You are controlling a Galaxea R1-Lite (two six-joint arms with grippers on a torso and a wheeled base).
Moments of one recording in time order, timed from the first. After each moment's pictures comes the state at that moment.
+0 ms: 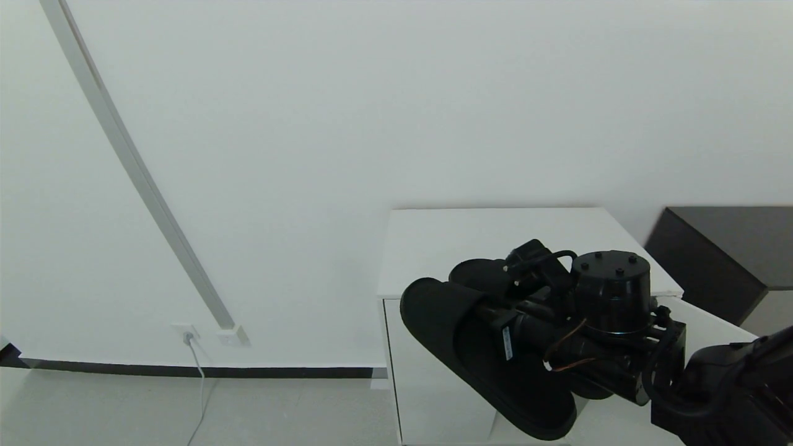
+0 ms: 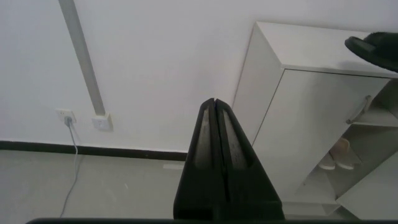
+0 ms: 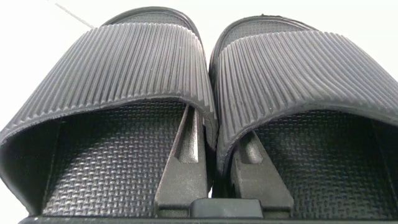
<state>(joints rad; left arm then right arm) 0.00 0.00 0.00 0.00 0.05 -0.08 0.72 1.83 -0.70 -0.87 -0.08 0.01</state>
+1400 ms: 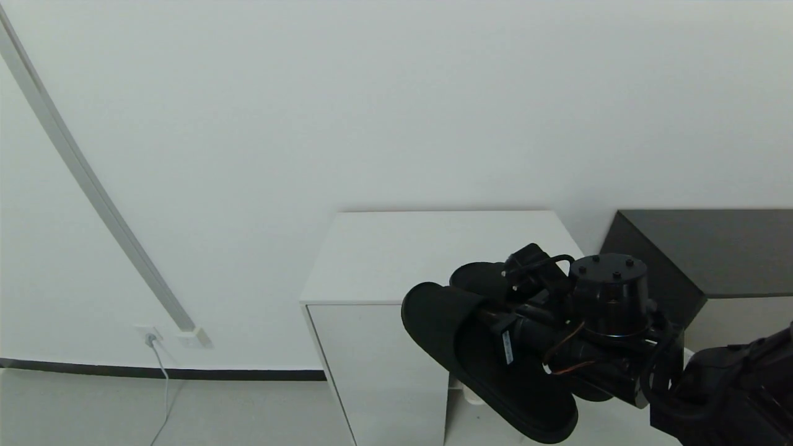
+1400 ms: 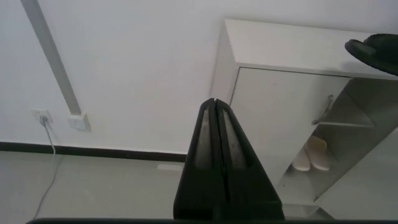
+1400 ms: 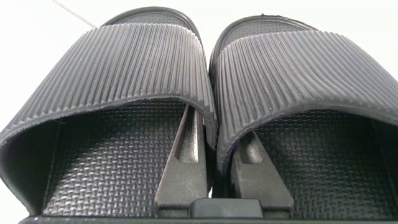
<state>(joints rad) 0.00 0.00 0.00 0.00 0.05 -0.08 0.72 1.83 -0.69 -0.87 -0.08 -0.01</state>
